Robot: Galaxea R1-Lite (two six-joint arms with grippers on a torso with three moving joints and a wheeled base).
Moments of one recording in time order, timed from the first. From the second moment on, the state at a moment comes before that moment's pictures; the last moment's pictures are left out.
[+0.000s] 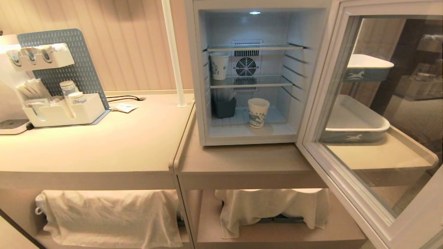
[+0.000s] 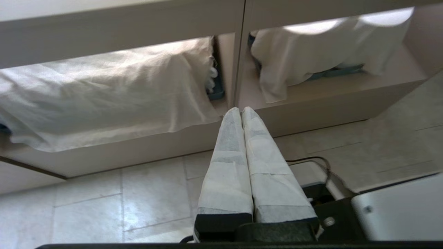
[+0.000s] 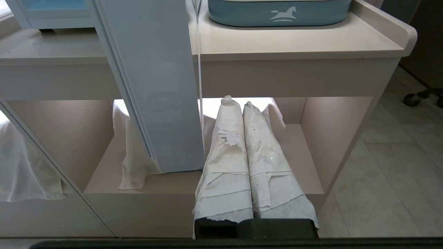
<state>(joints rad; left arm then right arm) -0.03 0.41 -0.58 0.56 -0.17 0.07 0.00 0.00 0.00 0.00 0.01 -0.03</state>
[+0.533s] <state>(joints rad) 0.00 0.02 -0.13 0.27 -0.03 0.04 0.00 0.00 0.00 0.00 0.01 -0.03</state>
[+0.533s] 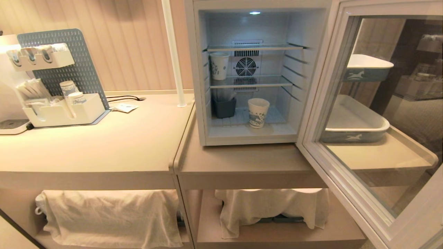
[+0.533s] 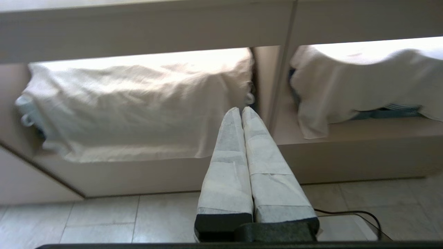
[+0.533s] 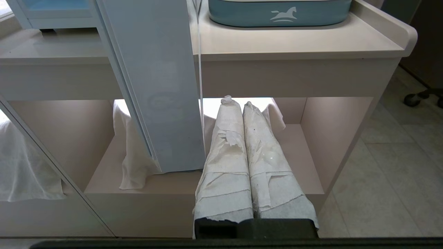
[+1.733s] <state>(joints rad) 0.00 0.00 0.00 0.01 -0.02 0.10 0.00 0.00 0.00 0.00 0.01 -0.03</state>
